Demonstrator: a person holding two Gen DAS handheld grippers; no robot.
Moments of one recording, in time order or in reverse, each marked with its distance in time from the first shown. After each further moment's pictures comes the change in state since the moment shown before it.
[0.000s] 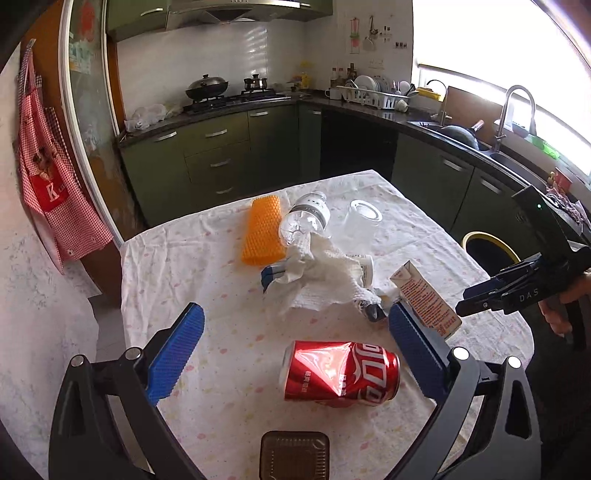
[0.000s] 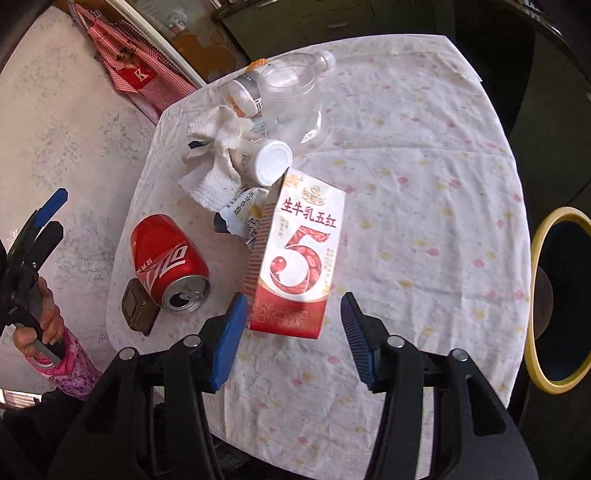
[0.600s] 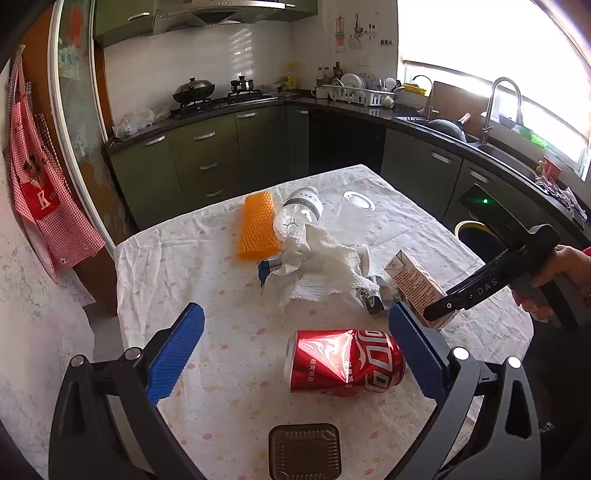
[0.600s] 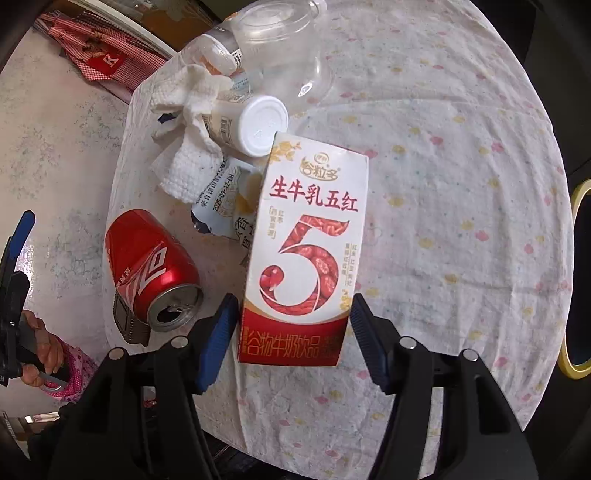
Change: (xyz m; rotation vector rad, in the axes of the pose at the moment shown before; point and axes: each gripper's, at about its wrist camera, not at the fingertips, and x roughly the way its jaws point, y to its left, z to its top) left arm -0.002 0.002 -0.007 0.039 -0.006 -0.042; right arm 0.047 0.001 0.014 0.096 0.154 -0.002
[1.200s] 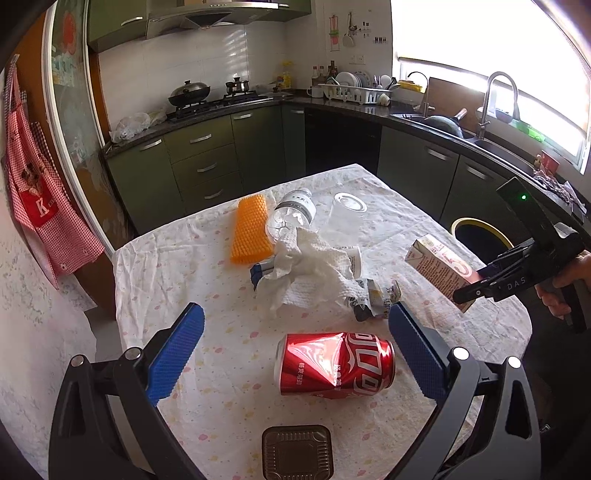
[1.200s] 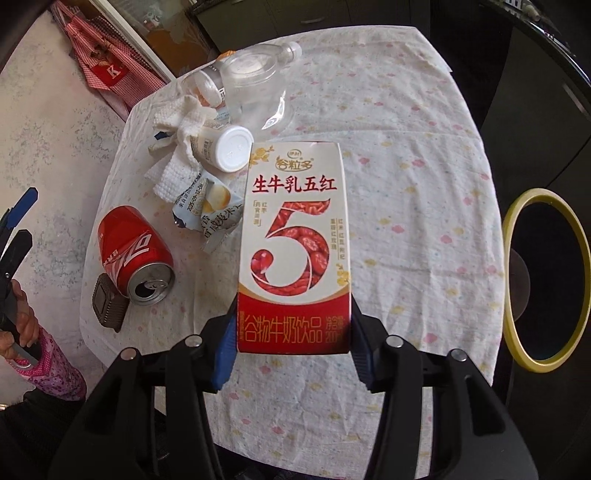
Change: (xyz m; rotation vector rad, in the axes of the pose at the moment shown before) left arm 0.001 -0.015 0.006 0.025 0.002 0.004; right arm -0.051 -0.025 -0.037 -0.048 -0.170 -0.109
